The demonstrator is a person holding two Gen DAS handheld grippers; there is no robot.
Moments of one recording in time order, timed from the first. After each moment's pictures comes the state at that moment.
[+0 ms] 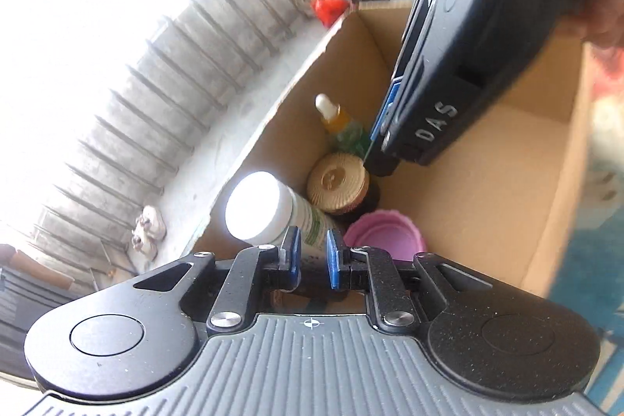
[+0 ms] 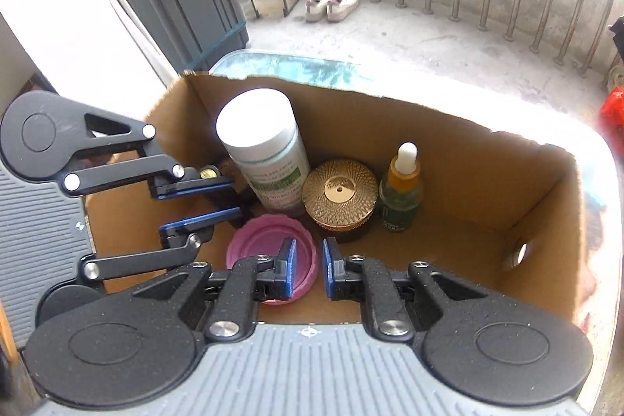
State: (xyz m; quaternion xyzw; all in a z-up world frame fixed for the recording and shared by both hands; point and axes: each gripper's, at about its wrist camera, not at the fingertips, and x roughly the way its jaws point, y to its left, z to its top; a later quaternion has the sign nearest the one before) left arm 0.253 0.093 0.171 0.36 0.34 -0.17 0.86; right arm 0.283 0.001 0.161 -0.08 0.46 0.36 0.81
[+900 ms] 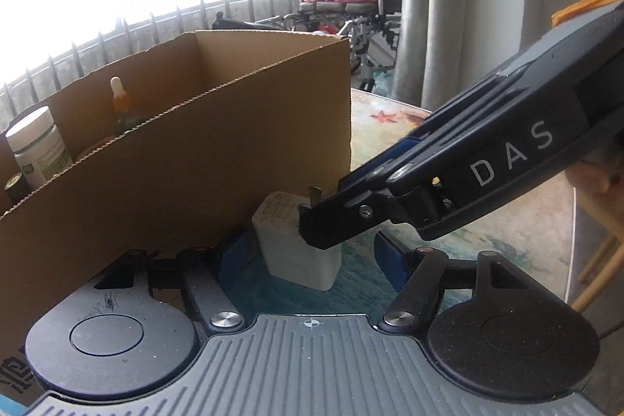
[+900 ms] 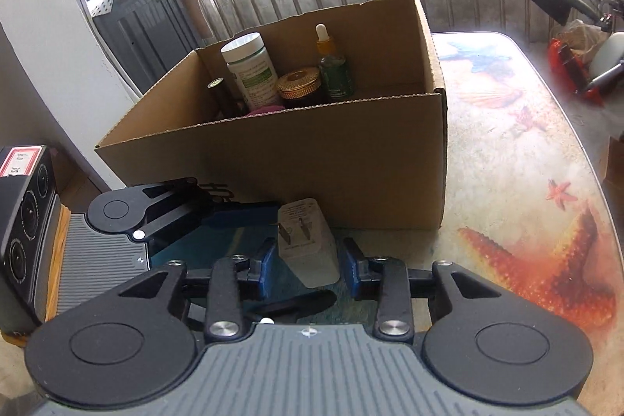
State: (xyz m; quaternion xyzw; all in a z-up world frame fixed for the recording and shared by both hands) left arm 0.172 0.020 0.069 0.13 0.29 -0.28 0.90; right arm 0.151 -0.125 0.089 0.03 0.40 0.32 0.86
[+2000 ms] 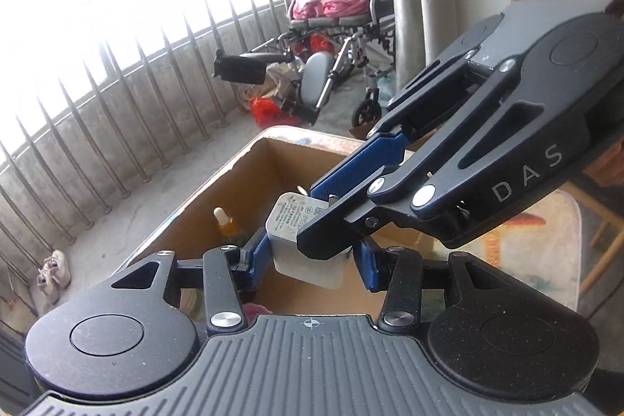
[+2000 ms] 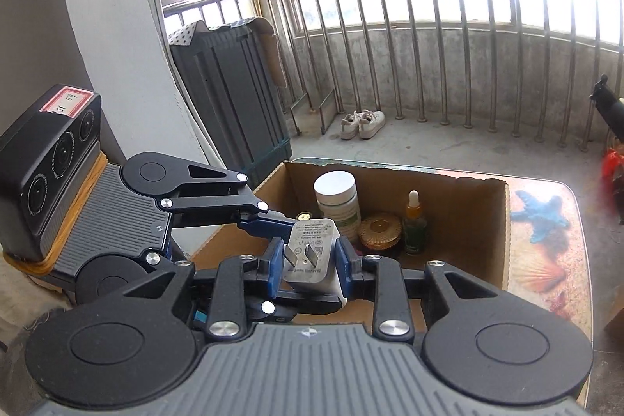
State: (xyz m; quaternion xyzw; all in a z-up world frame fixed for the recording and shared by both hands) left arm 0.246 0.059 0.190 0.22 0.28 -0.30 0.88; right arm 0.196 -0.066 0.217 -0.01 0.34 0.40 0.85
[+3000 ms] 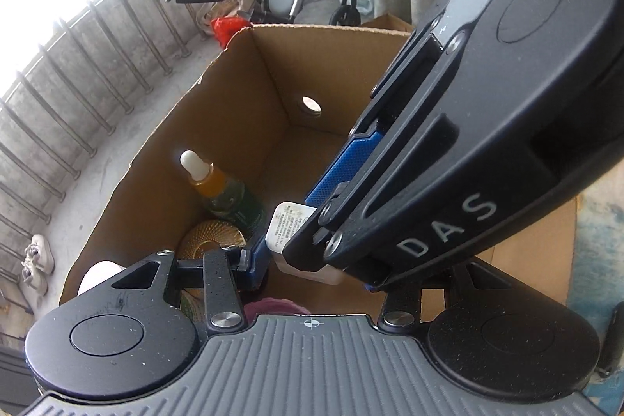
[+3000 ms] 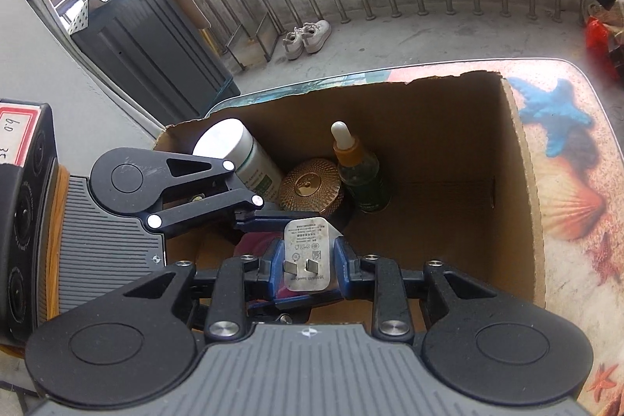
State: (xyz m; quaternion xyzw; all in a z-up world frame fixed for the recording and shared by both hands) left arm 0.322 0.052 0.122 0.30 0.38 -0.32 0.81; right arm 0.294 -0.040 0.126 0.04 0.49 0.33 0.81
